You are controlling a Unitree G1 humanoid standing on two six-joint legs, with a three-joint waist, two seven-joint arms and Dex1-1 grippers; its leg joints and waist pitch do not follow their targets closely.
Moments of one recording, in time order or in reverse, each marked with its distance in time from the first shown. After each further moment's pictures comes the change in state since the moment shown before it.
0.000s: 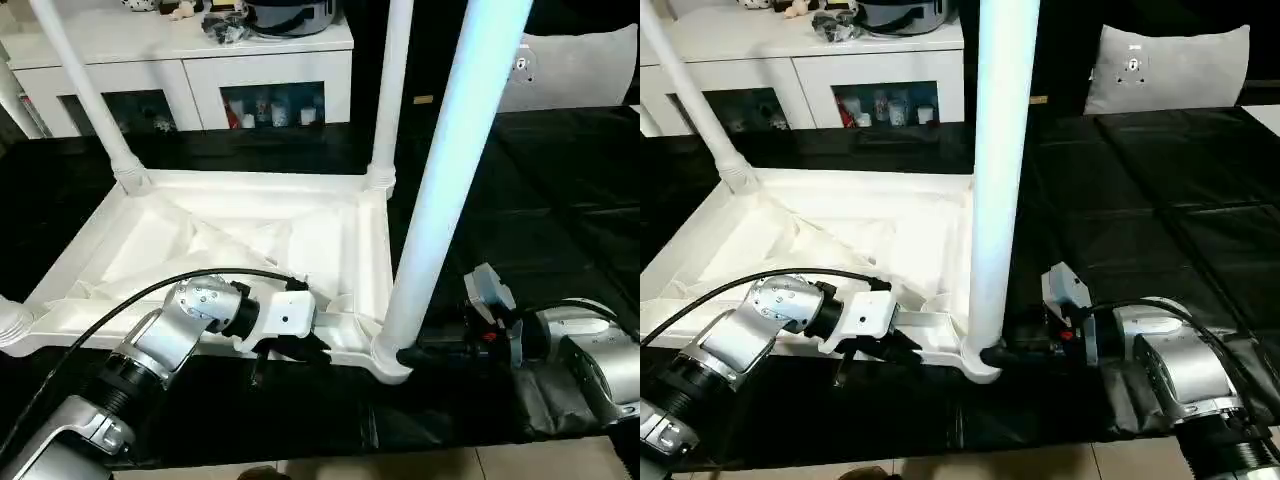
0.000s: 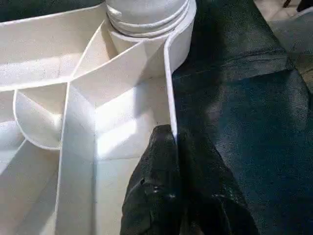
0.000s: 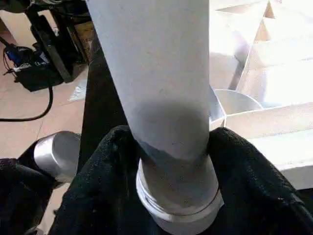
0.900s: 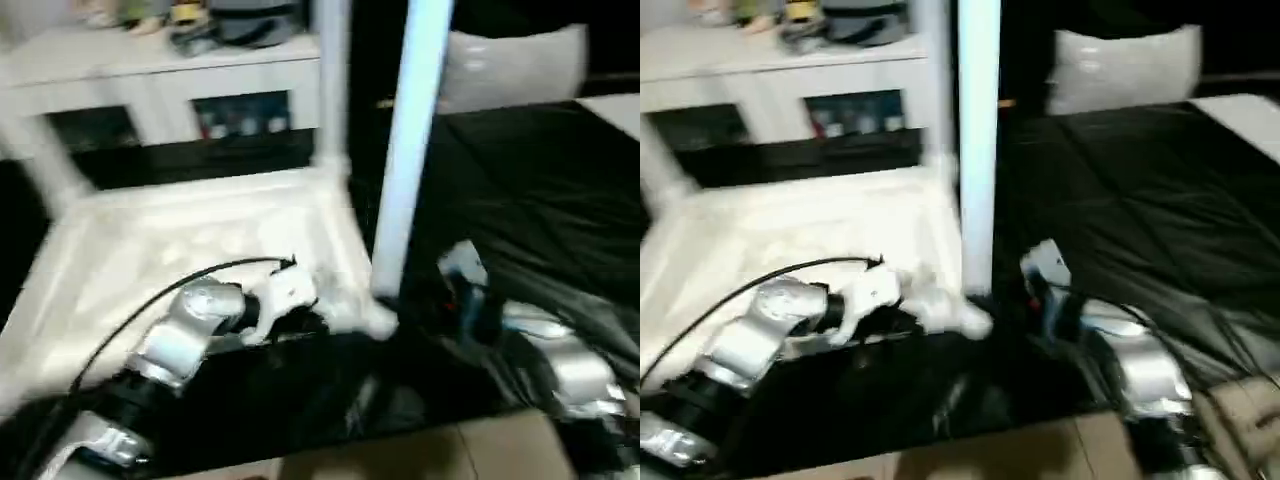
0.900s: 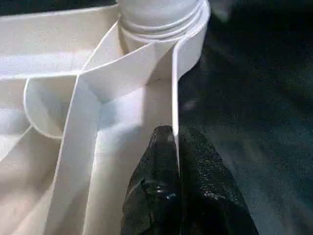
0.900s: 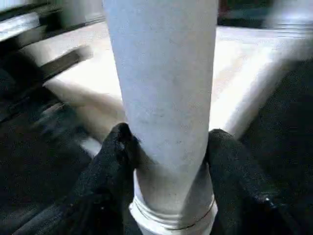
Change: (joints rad) left arm 0.054 -0.172 0.122 -0.082 0.051 0.400 0.369; right arm -0.053 0.298 -0.089 0.092 -0.125 0.038 -0.597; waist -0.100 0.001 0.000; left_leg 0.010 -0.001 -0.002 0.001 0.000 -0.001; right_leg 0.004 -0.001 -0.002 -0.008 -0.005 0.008
